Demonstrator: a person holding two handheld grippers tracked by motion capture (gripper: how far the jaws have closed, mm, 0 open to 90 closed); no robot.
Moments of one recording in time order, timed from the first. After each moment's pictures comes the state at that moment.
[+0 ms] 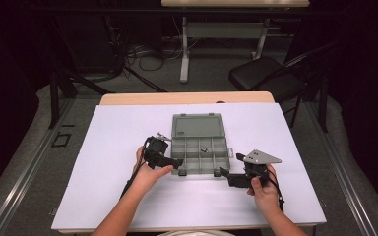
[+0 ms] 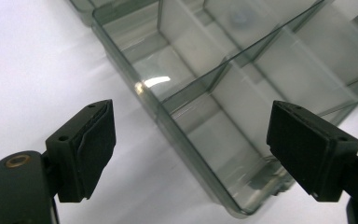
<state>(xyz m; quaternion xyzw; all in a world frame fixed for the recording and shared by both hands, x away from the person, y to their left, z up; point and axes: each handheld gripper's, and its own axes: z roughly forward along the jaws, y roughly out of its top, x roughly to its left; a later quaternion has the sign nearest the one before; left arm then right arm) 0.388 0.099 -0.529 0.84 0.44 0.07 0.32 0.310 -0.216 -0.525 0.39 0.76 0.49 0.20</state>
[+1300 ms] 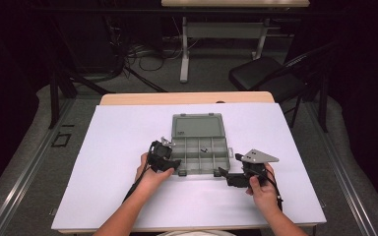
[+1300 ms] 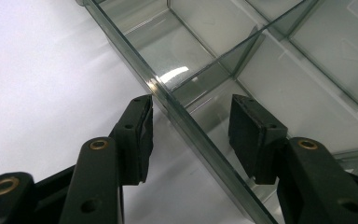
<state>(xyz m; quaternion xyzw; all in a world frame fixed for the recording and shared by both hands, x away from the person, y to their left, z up) 0.388 0.090 -0.551 0.85 0.42 0.11 0.30 0.315 -0.212 -0.529 0.40 0.76 0.47 0.20</state>
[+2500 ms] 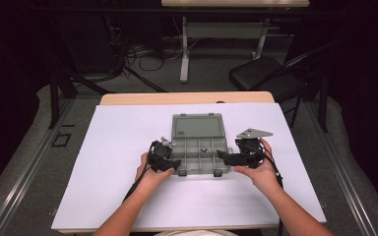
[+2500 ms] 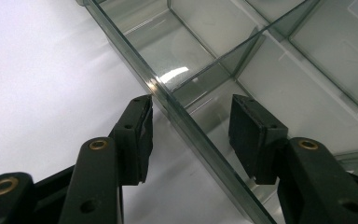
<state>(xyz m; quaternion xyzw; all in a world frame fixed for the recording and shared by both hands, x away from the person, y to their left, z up) 0.388 0.090 -0.551 0.85 0.42 0.11 0.30 0.363 -0.203 -0.491 0.44 0.77 0.43 0.18</state>
